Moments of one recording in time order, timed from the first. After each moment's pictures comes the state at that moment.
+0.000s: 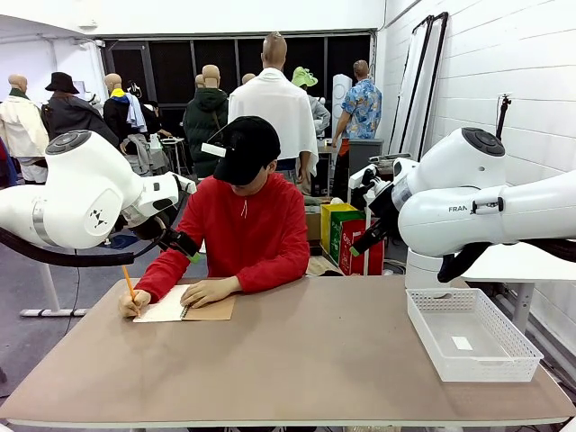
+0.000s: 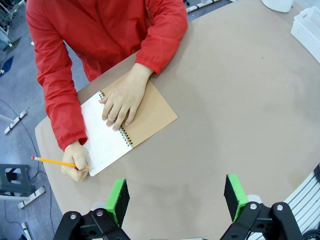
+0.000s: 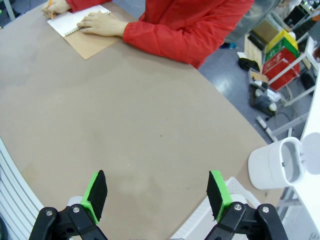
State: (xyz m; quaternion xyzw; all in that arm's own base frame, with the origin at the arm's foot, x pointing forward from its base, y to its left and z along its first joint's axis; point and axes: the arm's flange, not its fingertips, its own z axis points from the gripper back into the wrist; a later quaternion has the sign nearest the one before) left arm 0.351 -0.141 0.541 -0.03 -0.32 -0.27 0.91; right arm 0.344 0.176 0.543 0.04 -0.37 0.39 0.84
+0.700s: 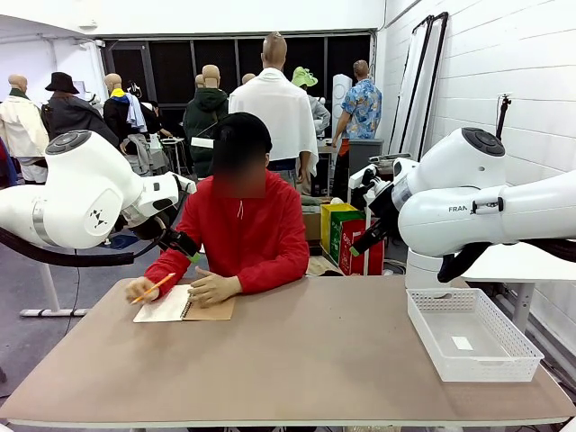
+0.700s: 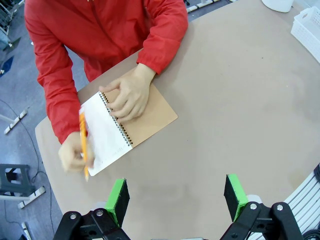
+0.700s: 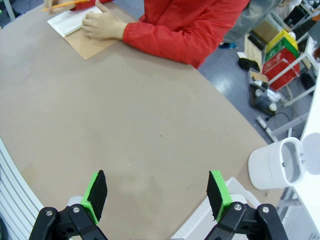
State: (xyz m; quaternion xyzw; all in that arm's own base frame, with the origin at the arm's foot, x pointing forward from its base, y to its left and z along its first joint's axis) left arm 0.351 -0.141 0.541 -0.03 -0.32 -0.27 0.91; right arm 0.344 0.176 0.543 0.04 -0.37 0.39 0.84
